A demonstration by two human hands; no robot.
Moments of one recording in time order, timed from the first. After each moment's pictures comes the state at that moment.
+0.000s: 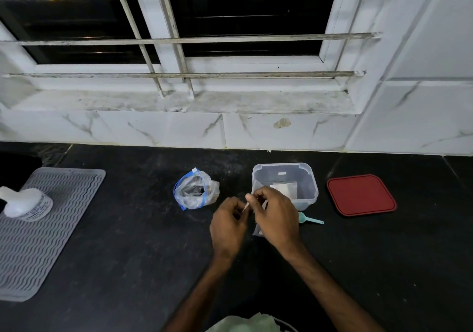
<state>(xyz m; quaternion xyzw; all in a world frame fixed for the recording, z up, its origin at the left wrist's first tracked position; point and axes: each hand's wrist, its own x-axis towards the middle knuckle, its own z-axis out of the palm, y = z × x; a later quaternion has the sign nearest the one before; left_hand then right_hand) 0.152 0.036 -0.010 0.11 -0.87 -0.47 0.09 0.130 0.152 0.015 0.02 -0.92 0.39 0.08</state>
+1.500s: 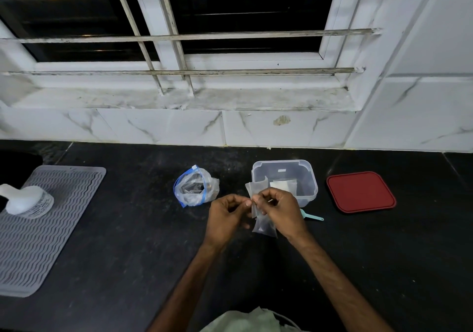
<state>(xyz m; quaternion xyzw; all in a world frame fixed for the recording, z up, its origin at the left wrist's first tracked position) 0.146 0.026 0.006 0.07 -0.70 -0.71 -0.05 0.120 0.176 0.000 0.00 -0.81 0.58 -0.05</state>
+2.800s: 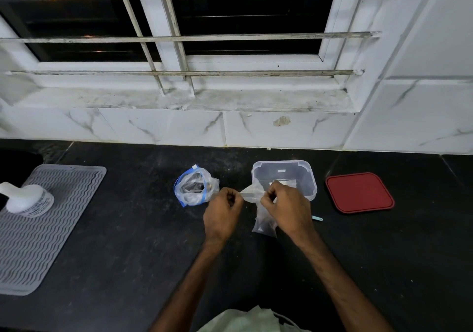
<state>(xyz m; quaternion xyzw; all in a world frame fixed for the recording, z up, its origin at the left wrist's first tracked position) 0.135 0.019 0.000 0.13 -0.89 -0.43 0.02 0.116 0.182 0.020 0.02 -0.97 0.25 0.02</state>
